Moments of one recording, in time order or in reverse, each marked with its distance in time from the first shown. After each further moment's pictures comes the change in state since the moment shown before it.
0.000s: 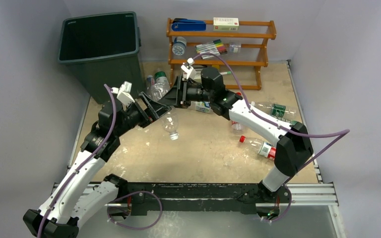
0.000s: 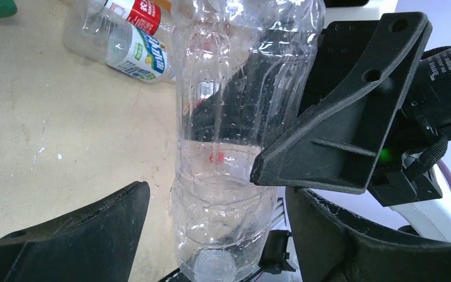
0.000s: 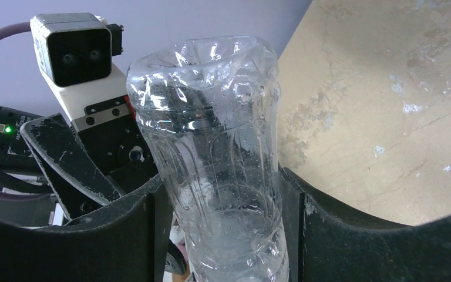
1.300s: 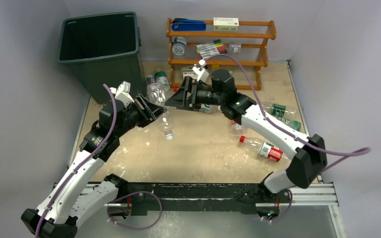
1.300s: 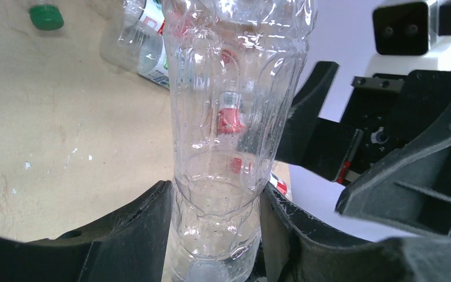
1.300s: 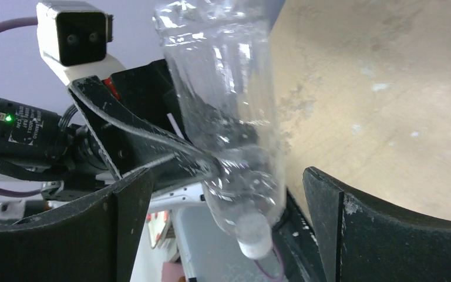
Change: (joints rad) left arm -0.032 0.003 0.031 -0.073 -0.112 0.037; right arm -0.006 -0.129 -0.056 -0.115 0.085 -0.018
